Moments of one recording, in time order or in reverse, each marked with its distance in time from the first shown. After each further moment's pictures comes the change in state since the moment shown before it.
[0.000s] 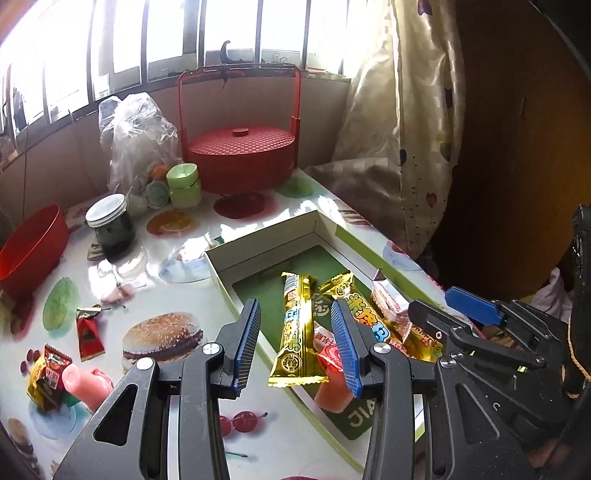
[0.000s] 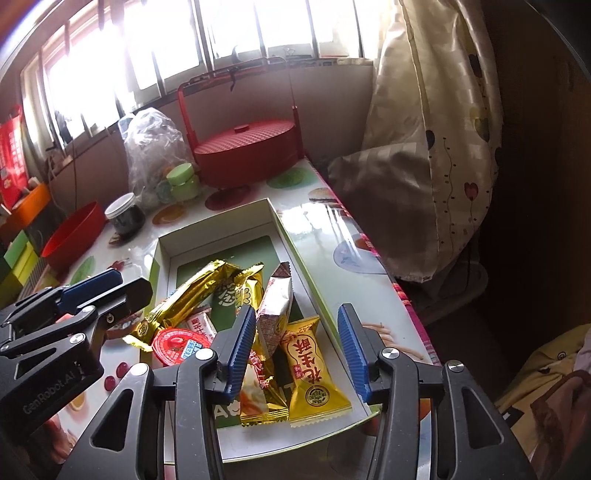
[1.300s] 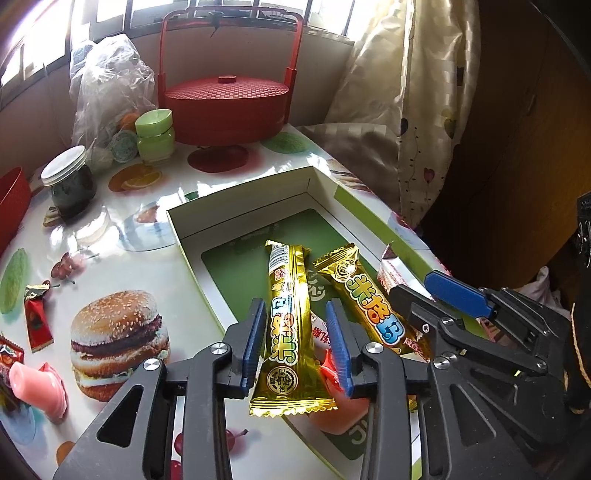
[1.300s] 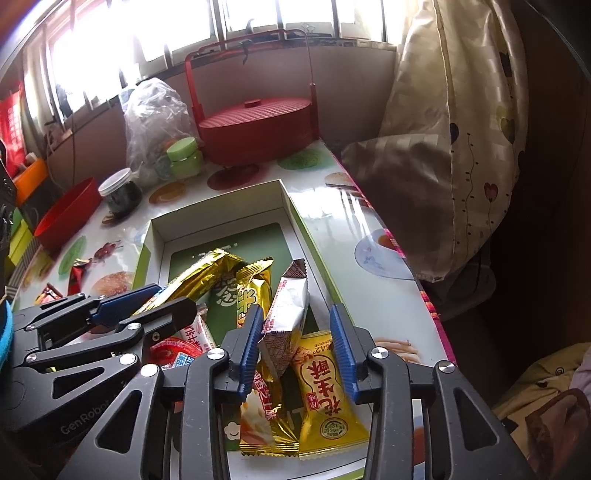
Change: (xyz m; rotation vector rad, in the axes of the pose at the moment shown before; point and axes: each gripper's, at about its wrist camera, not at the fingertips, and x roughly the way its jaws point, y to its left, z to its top) left arm 0.056 0.010 -0.005 -0.059 0.146 -0.097; right arm 0.038 0.012 0.009 -0.061 0.077 0.007
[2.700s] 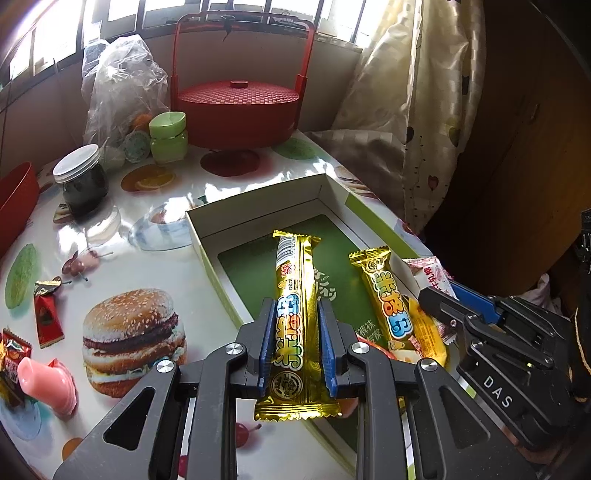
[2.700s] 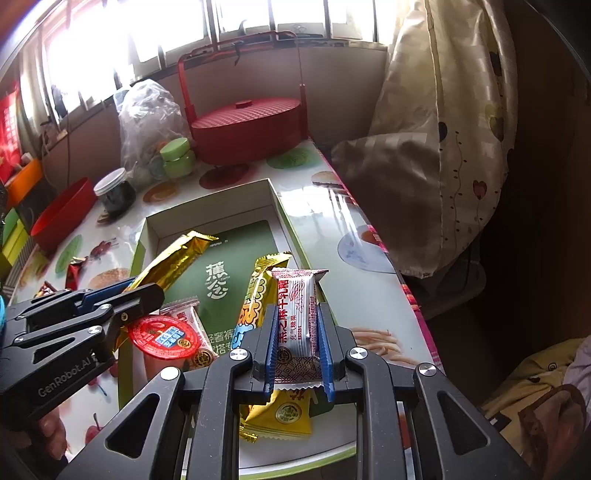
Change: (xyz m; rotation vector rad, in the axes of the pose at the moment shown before) left arm -0.008 0.007 -0.001 -0.019 -0.018 0.012; right arm -0.010 -0.006 -0.003 0.005 0.004 -0.027
